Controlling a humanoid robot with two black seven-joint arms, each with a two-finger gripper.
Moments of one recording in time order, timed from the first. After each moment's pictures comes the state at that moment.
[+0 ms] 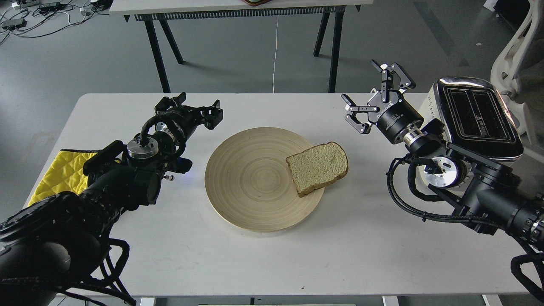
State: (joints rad) left arm -0.92 -0.04 -0.64 -0.19 -1.03 -0.28 0.15; right arm 0.85 -0.32 0.31 0.73 0.26 0.49 0.41
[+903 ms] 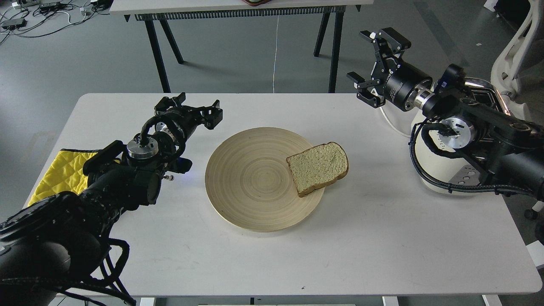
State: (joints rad) left arm -0.92 -0.04 -0.64 -0.19 -1.03 -0.28 0.16; right arm 1.05 -0.43 0.28 0.81 -0.13 0.28 0.25
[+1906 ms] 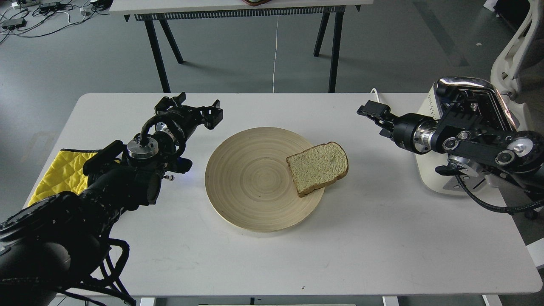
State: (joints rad) left arm -0.92 -0.04 -0.64 -0.19 -1.03 -0.28 0.16; right arm 1.18 -0.52 -0.29 0.99 -0.44 0.00 0.10
